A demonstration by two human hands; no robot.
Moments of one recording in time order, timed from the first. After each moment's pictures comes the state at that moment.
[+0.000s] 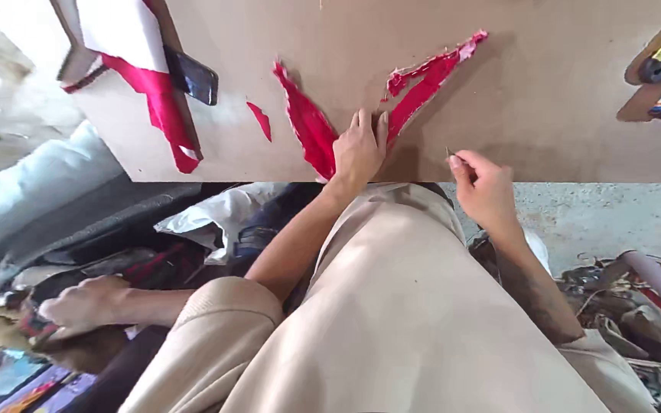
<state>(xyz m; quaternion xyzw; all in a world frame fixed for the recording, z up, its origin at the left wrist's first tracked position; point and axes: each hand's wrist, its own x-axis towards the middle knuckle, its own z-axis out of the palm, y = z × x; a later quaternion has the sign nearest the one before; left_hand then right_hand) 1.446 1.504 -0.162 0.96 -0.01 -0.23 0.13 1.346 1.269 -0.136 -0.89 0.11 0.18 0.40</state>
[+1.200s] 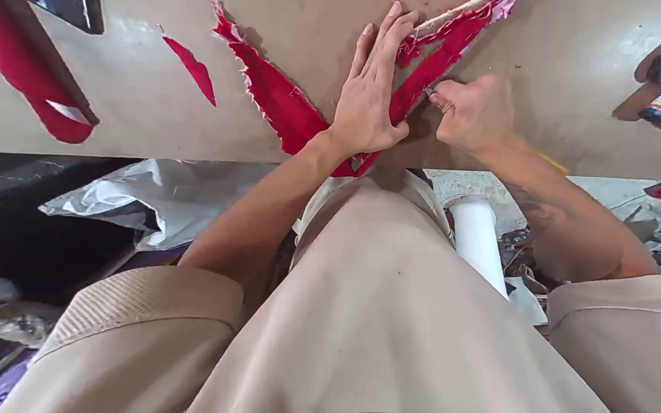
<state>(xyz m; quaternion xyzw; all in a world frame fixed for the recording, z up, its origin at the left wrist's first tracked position) 1.479 1.504 -0.221 0.89 -0.24 -0.17 0.35 1.449 1.281 -0.192 -0.95 -0.15 0.16 0.21</state>
